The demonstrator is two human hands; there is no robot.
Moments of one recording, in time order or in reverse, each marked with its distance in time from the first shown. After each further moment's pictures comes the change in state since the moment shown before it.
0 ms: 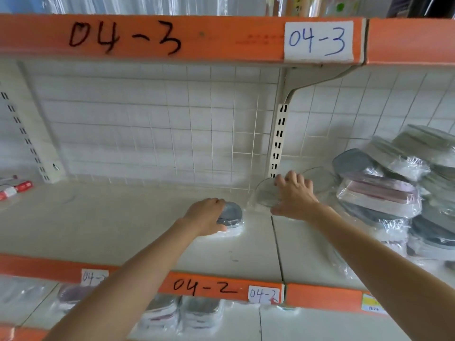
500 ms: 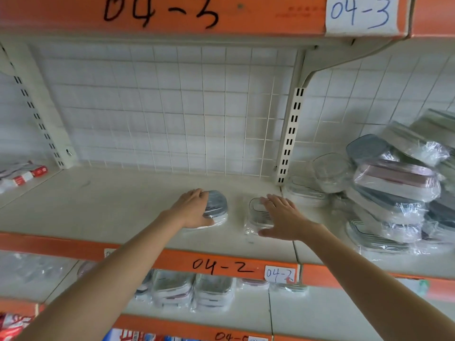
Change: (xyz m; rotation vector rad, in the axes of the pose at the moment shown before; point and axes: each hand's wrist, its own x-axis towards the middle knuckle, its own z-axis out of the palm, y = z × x) left_hand -0.046 -0.050 0.006 0.013 -0.053 -0.077; right_hand -0.043 -0.050 0.054 0.113 -0.245 -0.220
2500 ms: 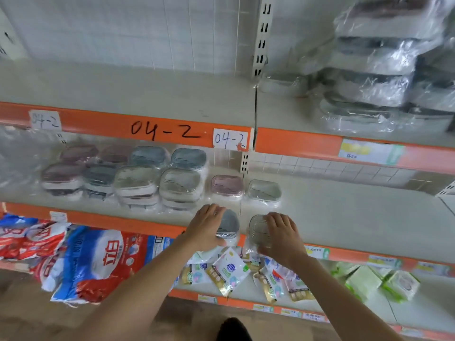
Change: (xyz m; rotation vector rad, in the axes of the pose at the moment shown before) left_hand -0.092 0.166 0.297 -0.152 -0.092 0.066; right_hand -0.175 0.054 0.280 0.050 0.036 0.124
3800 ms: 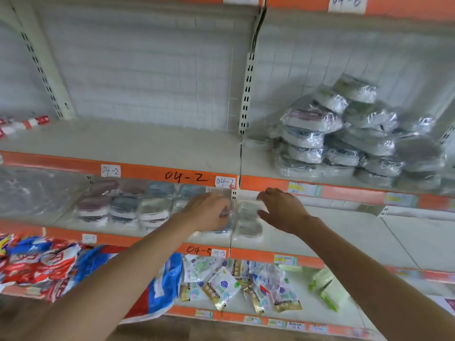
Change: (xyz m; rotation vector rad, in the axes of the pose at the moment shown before) left_hand -0.113 0.082 -0.230 0.062 0.200 0.220; right_hand -0.076 -0.064 -0.260 -0.138 0.071 -0.125
